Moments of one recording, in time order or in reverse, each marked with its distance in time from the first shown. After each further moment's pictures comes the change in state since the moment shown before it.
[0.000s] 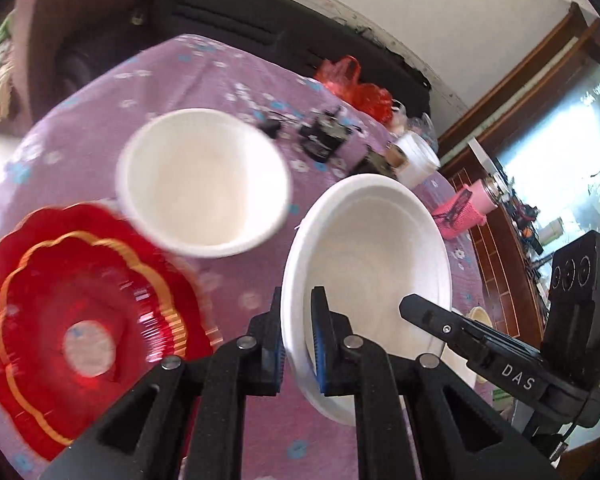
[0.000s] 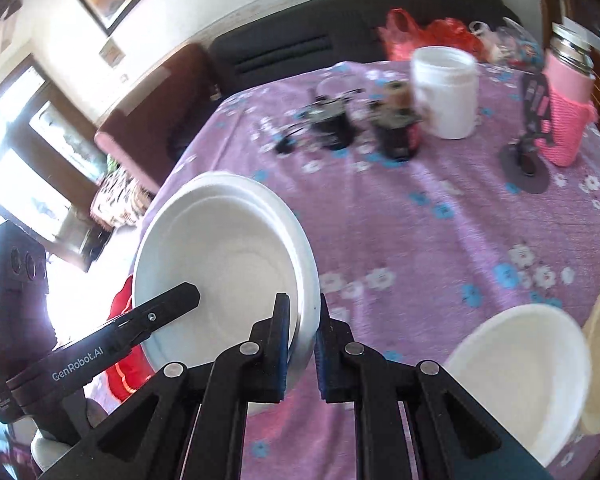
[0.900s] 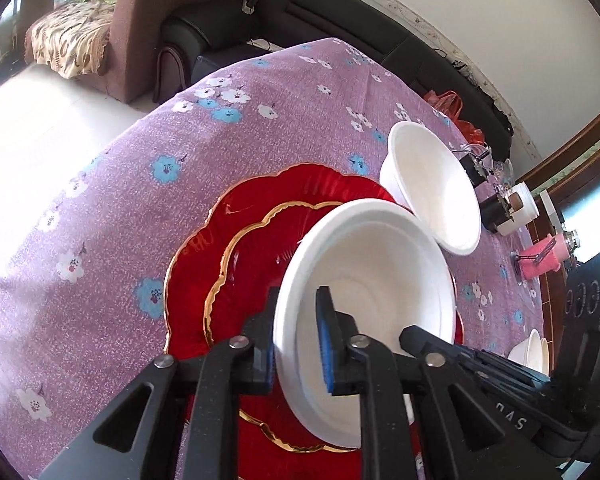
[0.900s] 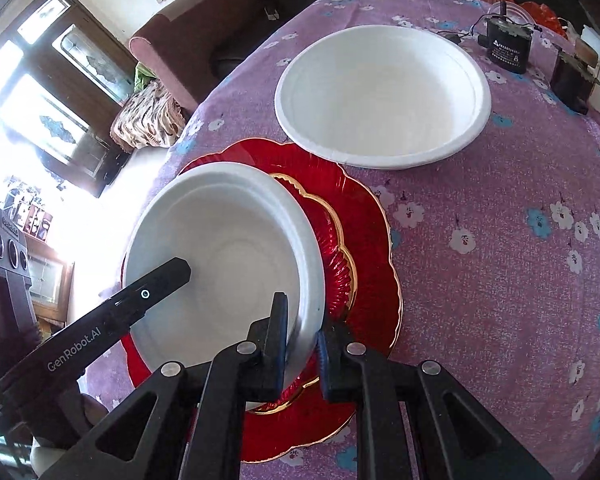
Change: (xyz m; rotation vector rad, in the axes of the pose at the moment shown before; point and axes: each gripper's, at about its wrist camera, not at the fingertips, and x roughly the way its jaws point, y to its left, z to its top) left arm -0.035 0.153 -0.027 -0.195 -0.041 0.182; right arm 0.133 0.131 -0.051 -0.121 0.210 0.029
